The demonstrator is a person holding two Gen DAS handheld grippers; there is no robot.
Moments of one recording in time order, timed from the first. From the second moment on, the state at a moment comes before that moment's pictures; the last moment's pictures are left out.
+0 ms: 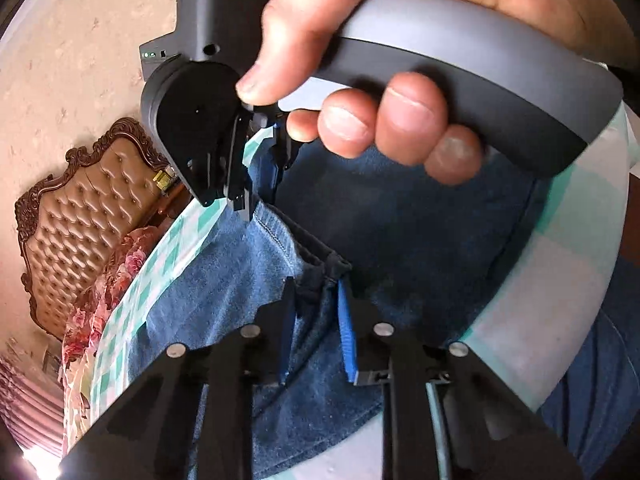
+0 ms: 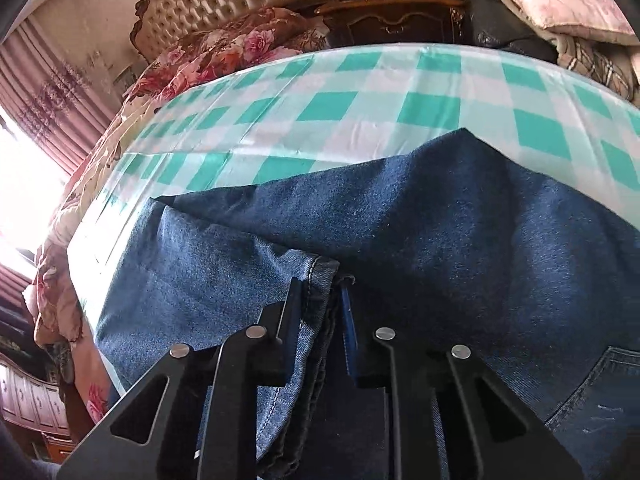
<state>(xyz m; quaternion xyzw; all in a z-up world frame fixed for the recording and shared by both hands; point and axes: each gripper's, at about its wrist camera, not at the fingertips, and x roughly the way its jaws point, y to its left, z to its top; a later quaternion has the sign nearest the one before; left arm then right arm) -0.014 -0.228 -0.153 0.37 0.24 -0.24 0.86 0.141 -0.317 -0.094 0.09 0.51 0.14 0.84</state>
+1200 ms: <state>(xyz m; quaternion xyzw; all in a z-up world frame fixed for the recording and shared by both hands) -0.022 -0.218 -0.131 0.30 0.27 -0.30 0.86 0.125 -0.310 -0.096 0.06 0.49 0.07 0.87</state>
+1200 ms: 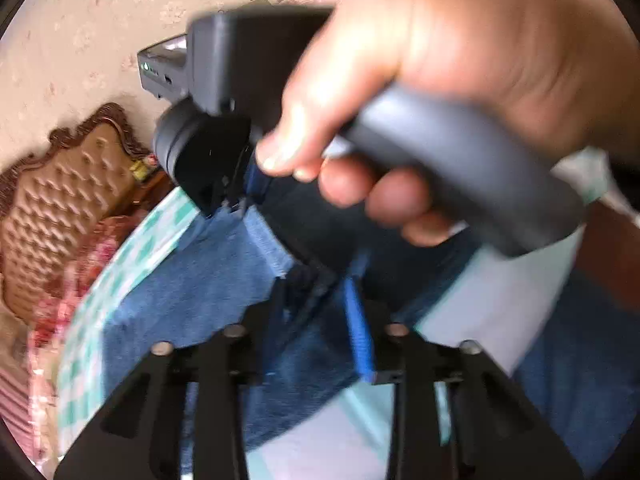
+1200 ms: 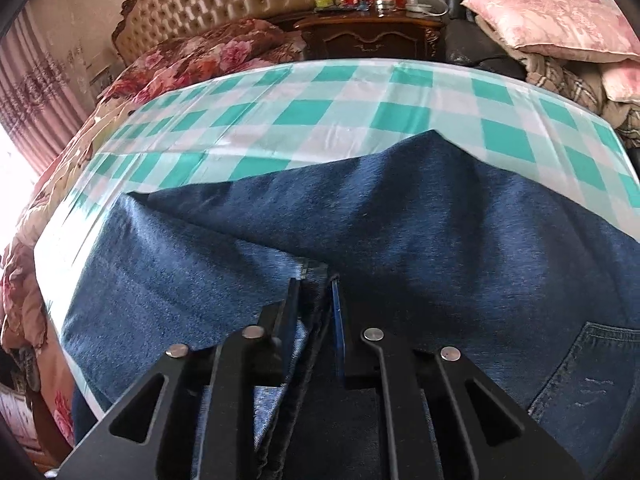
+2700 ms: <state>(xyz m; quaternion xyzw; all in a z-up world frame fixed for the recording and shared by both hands) 0.216 -0.046 -0.127 0.03 0.50 -0.13 0.86 0.051 -0.216 -0.114 -0.04 0.49 0.03 0.87</state>
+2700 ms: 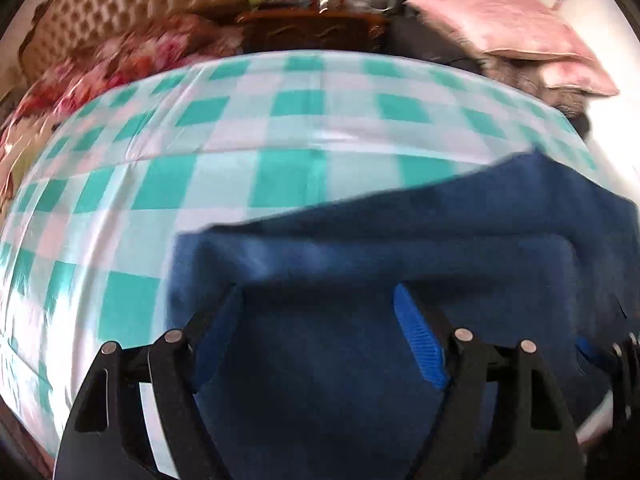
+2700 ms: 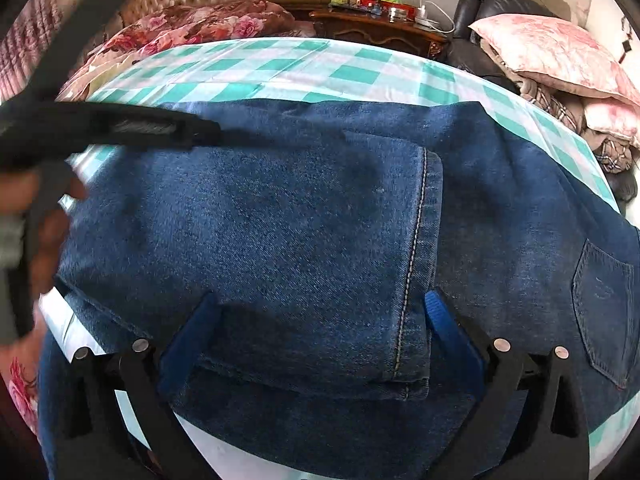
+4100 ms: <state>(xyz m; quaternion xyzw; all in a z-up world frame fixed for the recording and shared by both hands) 0.036 0.072 -0.134 -0.04 0.40 -0.06 0.91 0.121 -0.214 -0.093 -0.12 0.48 -0.08 0.87</state>
